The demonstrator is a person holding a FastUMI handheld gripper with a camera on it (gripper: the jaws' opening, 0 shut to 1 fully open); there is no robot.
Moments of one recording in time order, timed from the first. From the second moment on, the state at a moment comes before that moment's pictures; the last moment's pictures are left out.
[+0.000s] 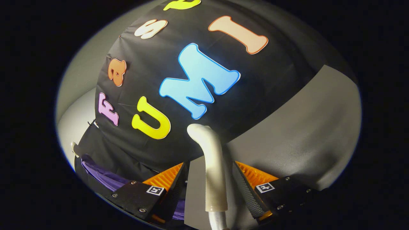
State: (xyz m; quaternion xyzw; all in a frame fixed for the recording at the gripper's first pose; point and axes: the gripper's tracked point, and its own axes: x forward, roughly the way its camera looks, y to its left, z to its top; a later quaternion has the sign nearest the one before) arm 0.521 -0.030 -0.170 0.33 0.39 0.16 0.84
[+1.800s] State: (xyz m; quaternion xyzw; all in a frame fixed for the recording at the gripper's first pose) arm 0.445 0.028 -0.115 0.33 0.38 0.19 0.85
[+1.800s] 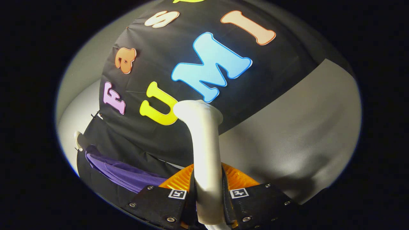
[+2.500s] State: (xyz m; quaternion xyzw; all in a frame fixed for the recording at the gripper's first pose) arm 0.289 0.067 -0.060 0.28 0.34 0.17 0.88
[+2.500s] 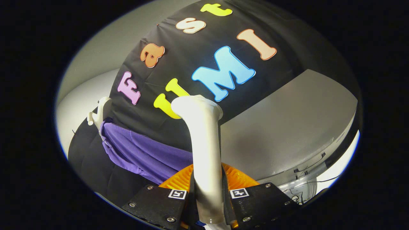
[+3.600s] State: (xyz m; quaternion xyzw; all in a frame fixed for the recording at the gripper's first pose) arm 0.165 0.252 0.017 0.14 0.22 0.22 0.94
